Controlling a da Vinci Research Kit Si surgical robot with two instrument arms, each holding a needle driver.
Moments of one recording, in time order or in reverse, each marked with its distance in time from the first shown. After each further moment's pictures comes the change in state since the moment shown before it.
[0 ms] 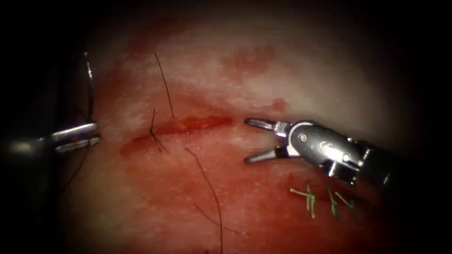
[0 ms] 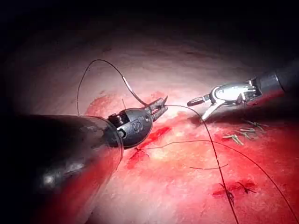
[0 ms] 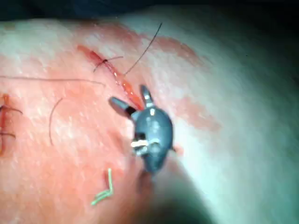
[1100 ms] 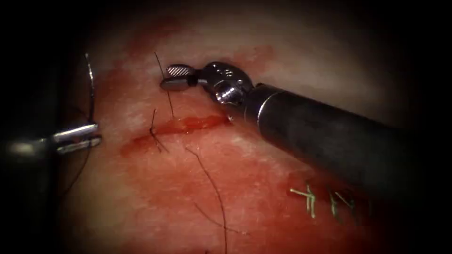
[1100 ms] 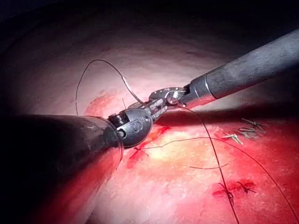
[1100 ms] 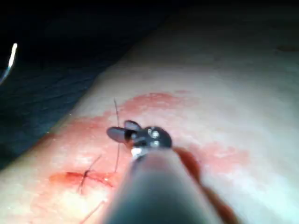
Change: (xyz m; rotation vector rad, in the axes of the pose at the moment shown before) right arm -0.003 0.006 0.017 0.023 0.083 0.763; left arm 0.000 0.000 0.000 0.007 -0.013 -0.004
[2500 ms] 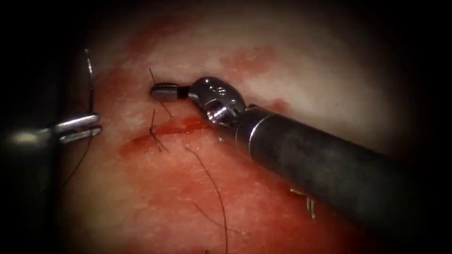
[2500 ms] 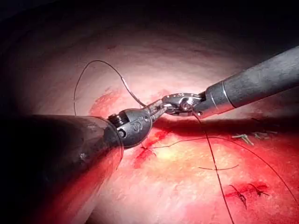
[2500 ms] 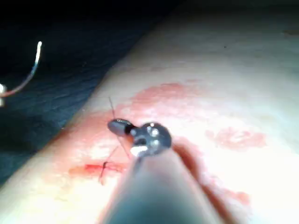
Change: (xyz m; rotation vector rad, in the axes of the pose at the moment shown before) right arm -0.001 -0.003 -0.001 0.116 0.126 -0.067; left arm -0.004 -0.001 0.001 0.009 -0.024 -0.023
